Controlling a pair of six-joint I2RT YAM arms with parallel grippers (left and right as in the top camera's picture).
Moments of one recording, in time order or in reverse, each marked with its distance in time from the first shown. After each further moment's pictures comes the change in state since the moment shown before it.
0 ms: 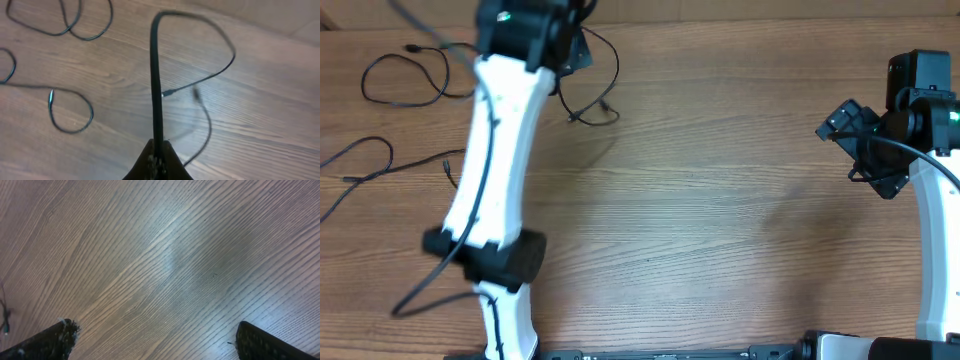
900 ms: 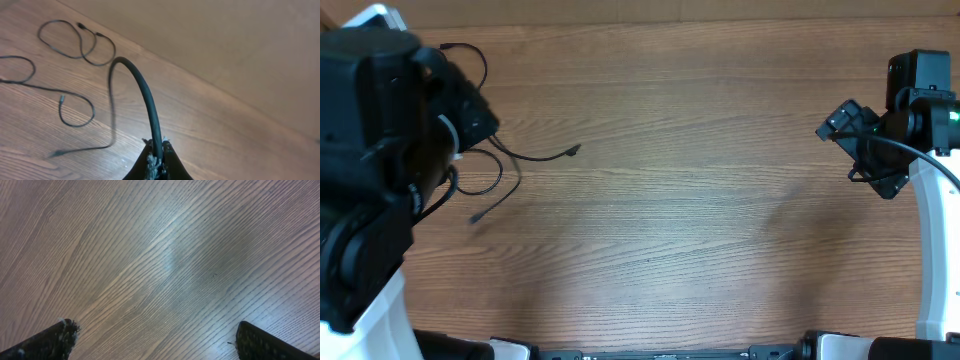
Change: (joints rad) left arm 0.074 -0.503 0.002 -0.093 0.086 -0.043; right arm 0.000 0.000 0.000 0.000 0.000 0.000
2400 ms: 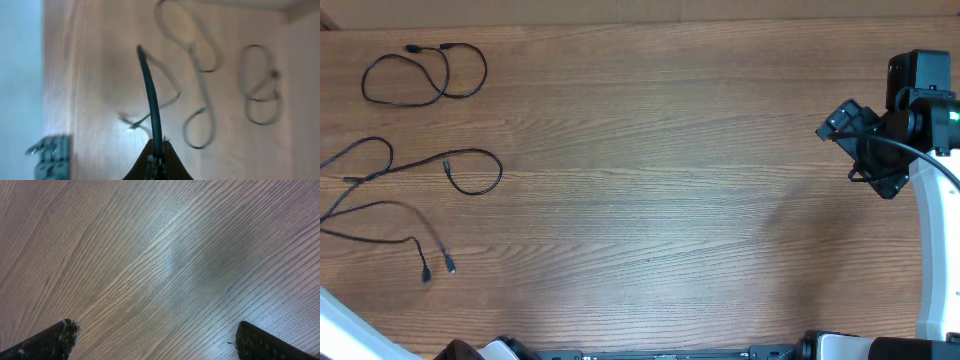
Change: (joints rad) left arm 1.019 -0.110 -0.500 0.001 0.084 -0.145; right arm 0.000 0.000 0.000 0.000 0.000 0.000
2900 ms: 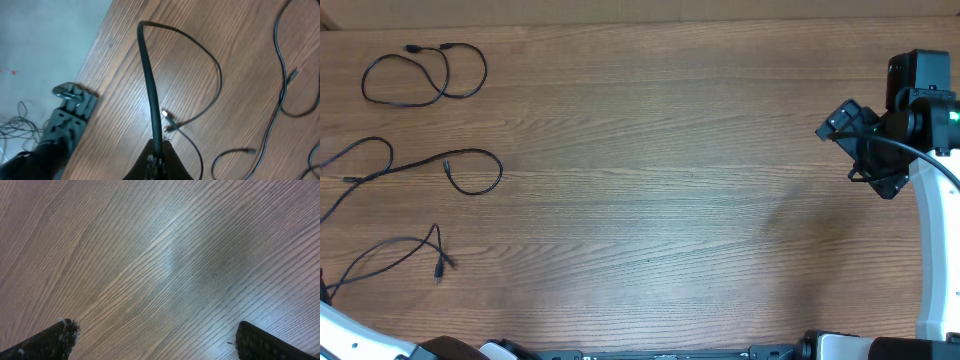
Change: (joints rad) left arm 0.239 0.004 -0.415 0.086 -0.002 -0.274; right arm 0.000 0.000 0.000 0.000 0.000 0.000
